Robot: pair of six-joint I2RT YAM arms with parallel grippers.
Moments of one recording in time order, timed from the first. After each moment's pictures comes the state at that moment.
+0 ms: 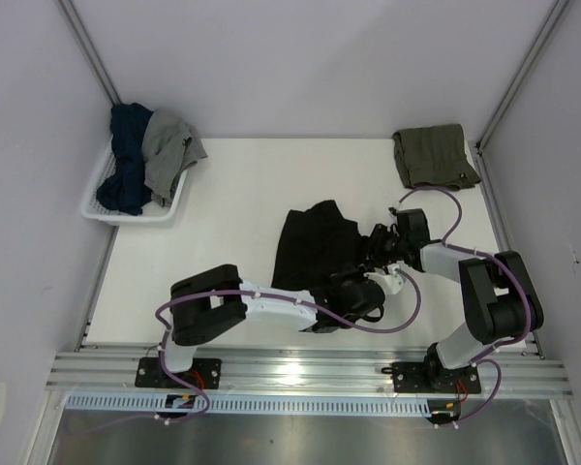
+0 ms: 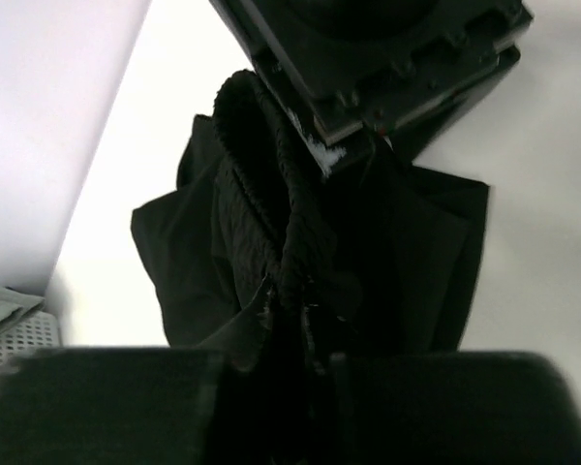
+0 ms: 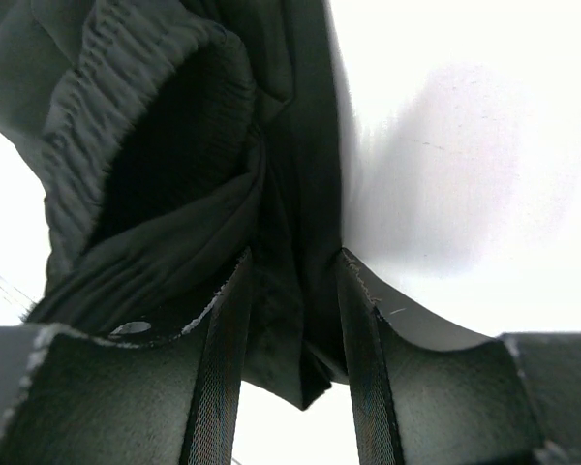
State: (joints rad) left arm -1.33 1.95 1.17 0.21 -0.85 0.37; right arm 0.22 1.58 0.68 0.01 -0.39 0.60
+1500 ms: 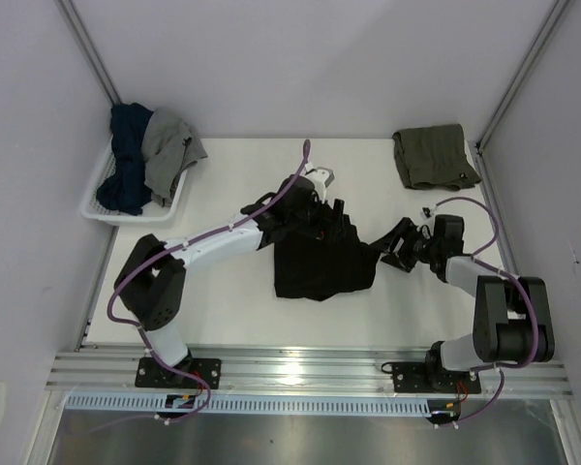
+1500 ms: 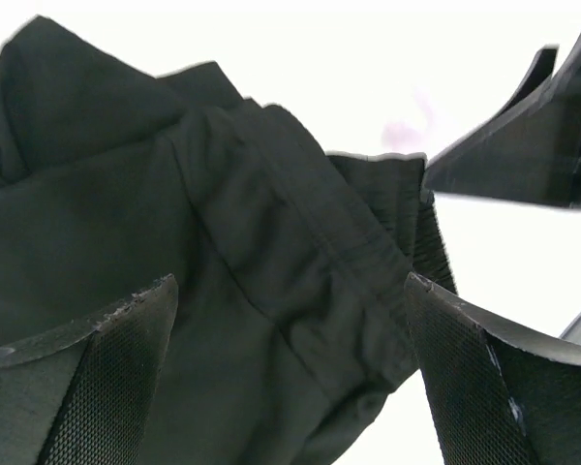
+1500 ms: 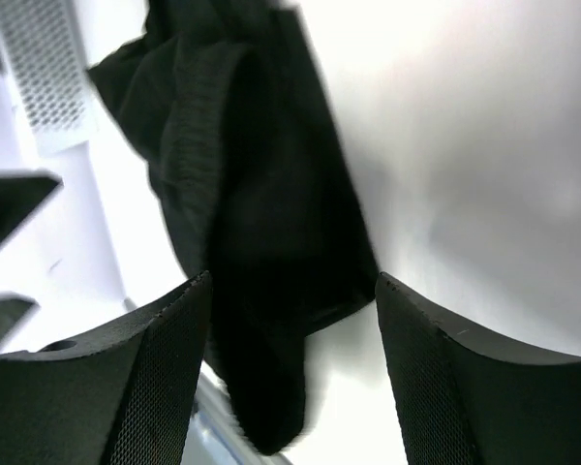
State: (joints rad) left arm -0.78 1.71 1.25 -0.16 0.09 -0.35; right arm -0.03 1.41 0.58 0.08 -0.64 0.67
